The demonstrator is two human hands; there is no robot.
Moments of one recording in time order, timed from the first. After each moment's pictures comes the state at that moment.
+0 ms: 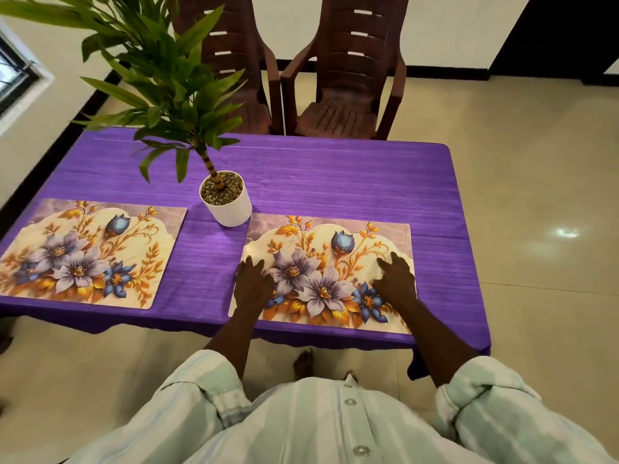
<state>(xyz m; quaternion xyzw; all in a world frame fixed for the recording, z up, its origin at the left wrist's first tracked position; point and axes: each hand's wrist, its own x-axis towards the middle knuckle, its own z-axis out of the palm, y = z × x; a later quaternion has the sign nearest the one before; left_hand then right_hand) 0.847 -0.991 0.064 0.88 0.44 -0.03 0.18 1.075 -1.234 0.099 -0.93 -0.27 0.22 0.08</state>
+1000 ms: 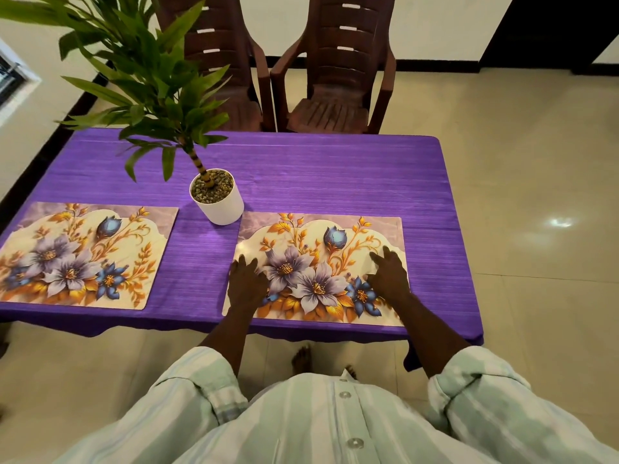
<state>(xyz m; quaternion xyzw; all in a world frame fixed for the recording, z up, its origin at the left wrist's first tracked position) 0.847 -1.014 0.109 0.87 0.45 -0.01 0.22 1.074 -1.238 0.091 -0.93 -0.26 0.23 0.13</state>
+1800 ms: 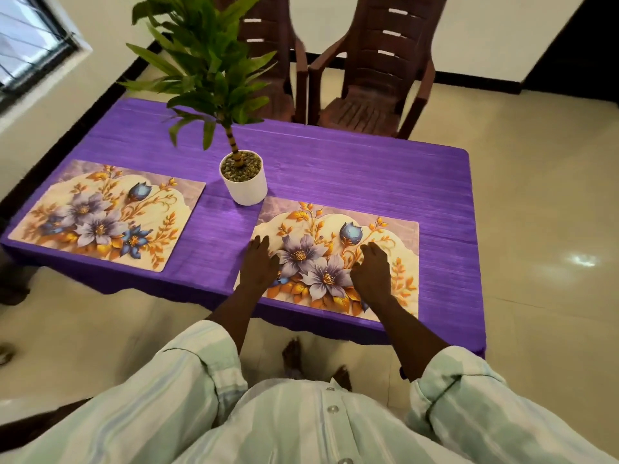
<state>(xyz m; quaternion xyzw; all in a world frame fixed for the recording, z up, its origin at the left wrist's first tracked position) 0.842 -1.018 0.115 0.84 0.47 0.02 0.27 1.024 -1.197 0.109 -0.92 -0.30 0.14 0.23</state>
